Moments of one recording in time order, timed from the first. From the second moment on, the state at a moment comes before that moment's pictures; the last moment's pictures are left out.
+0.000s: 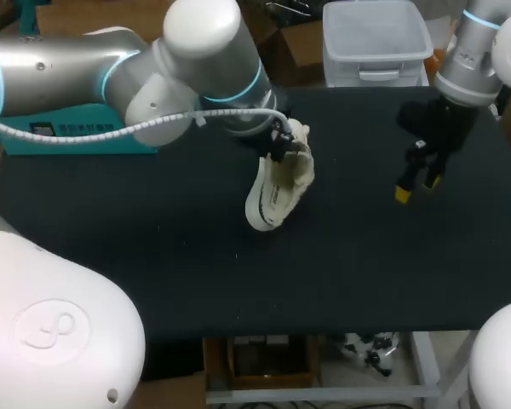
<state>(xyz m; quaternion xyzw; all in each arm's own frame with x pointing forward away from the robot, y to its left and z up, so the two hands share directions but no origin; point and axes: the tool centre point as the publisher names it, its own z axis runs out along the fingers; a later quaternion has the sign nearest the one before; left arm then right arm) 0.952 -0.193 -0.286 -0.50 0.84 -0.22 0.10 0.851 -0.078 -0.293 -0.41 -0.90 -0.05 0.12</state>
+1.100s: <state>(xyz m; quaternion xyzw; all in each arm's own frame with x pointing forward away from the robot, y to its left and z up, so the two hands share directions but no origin) 1.014 -0.090 -0.135 -0.12 0.95 -0.19 0.22 0.843 -0.078 -0.281 -0.23 -0.97 -0.03 -0.07</state>
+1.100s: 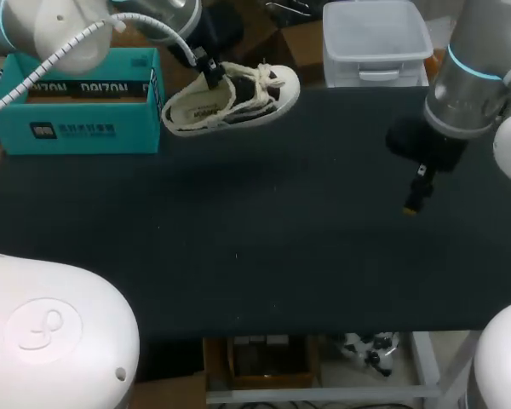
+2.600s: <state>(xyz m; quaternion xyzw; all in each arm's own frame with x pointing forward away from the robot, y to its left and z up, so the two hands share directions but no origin) 1.145 0.179 -0.106 -0.08 0.95 -0.15 0.28 0.869 -0.071 -0.248 -0.11 -0.99 0.03 -0.02</state>
